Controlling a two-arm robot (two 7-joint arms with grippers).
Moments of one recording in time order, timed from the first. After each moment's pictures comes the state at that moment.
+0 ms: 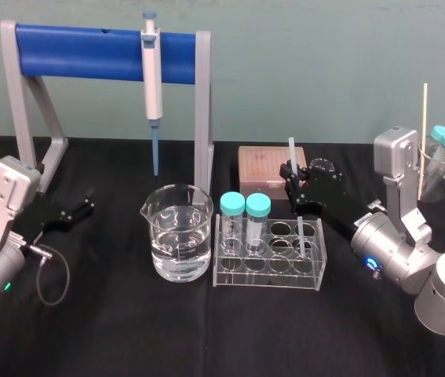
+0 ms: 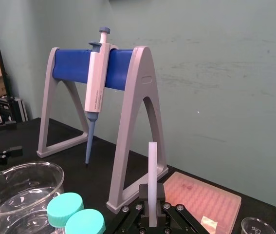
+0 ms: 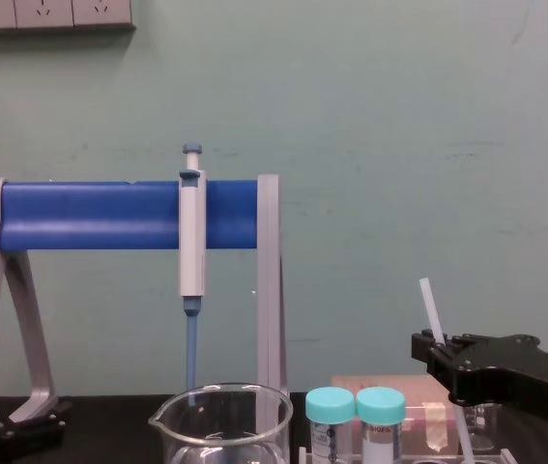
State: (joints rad) left arm -0.20 0.60 0.45 -1.41 -0.25 -0.12 0.03; right arm 0.27 0.31 -0.32 -1.34 0.32 -0.09 0.40
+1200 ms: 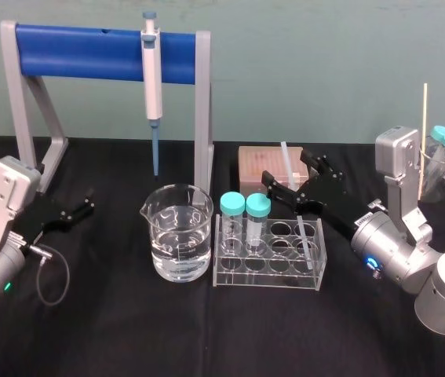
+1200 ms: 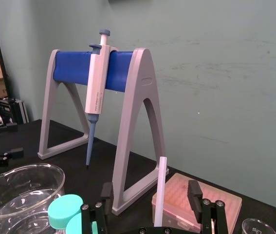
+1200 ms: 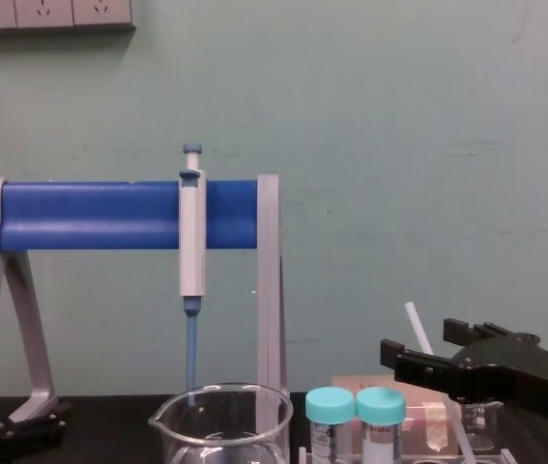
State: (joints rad) left arm -0.20 0.60 0.45 -1.41 -0.25 -0.12 0.03; right arm 0.27 0.31 -0.32 -1.34 0.33 -0.09 0.40
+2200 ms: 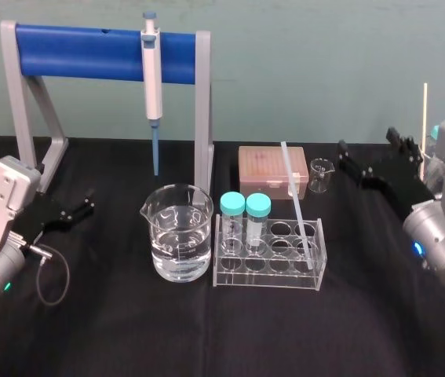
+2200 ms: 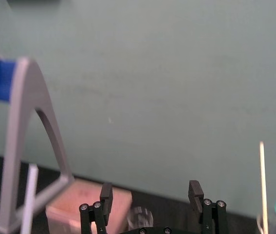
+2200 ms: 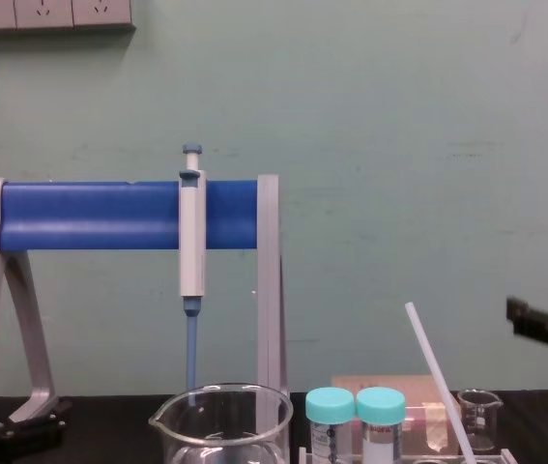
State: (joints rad) left arm -0.20 0.60 0.45 -1.41 -0.25 -0.12 0.03; right arm 0.22 0.29 -0.17 -1.38 0.22 -0.12 0.16
